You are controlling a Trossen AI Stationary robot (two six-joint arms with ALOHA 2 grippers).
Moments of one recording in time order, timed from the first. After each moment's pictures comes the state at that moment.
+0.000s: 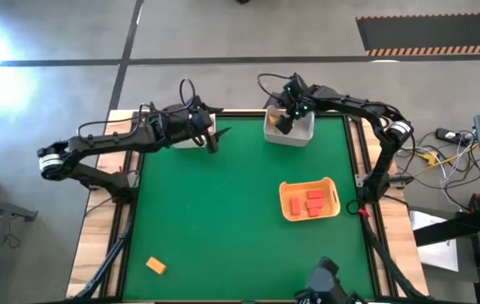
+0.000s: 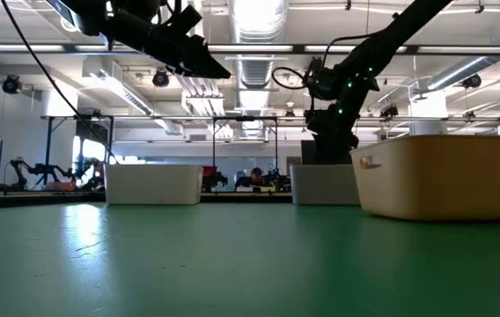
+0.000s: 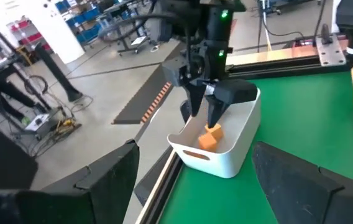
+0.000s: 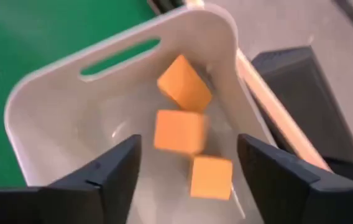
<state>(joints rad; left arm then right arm) 0.41 1.24 0.85 0.20 -0.09 0.34 -0.80 1.79 1.30 -0.57 -0.10 -0.19</state>
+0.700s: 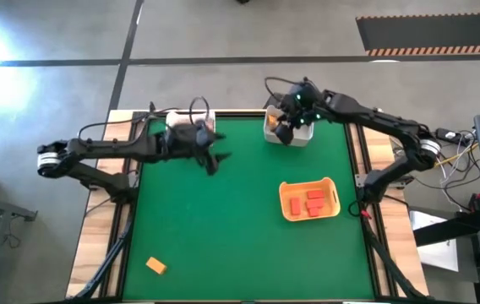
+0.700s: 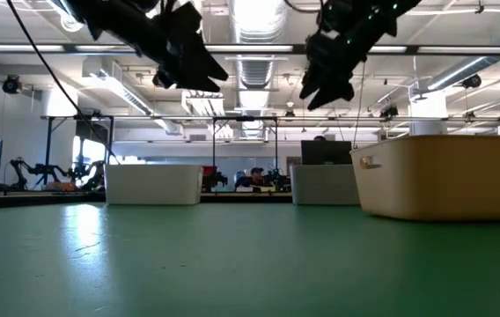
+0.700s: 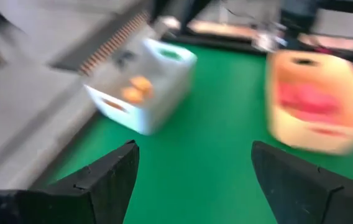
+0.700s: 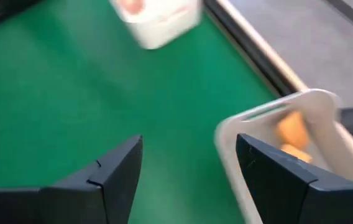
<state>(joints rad) 0.25 1.23 0.84 0.01 -0.10 0.00 -0.59 1.50 1.30 -0.62 -0.24 0.02</state>
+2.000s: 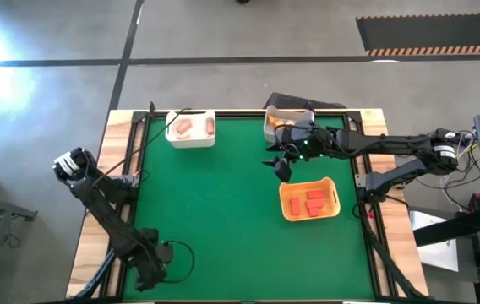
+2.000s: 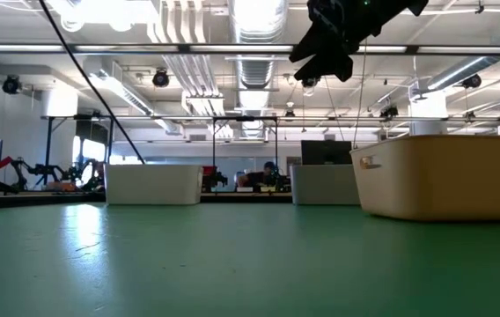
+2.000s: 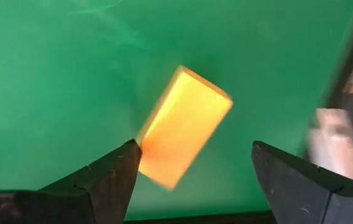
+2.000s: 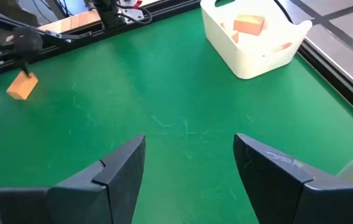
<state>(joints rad) -0.94 1.54 0.94 -0.77 0.20 -1.07 -0.19 1.32 1.05 -0.31 -0.07 0.19</state>
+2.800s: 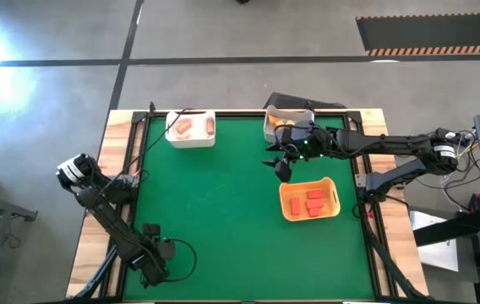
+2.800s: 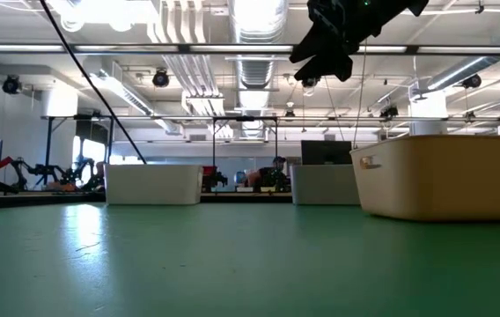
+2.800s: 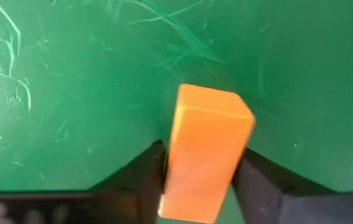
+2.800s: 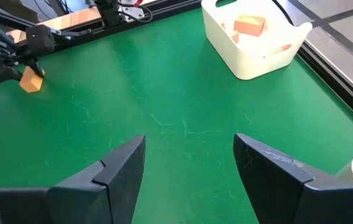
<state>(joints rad) -0.94 1.62 0.92 -0.83 0.09 -1.04 -0.19 1.32 1.05 -0.31 -0.07 0.16</state>
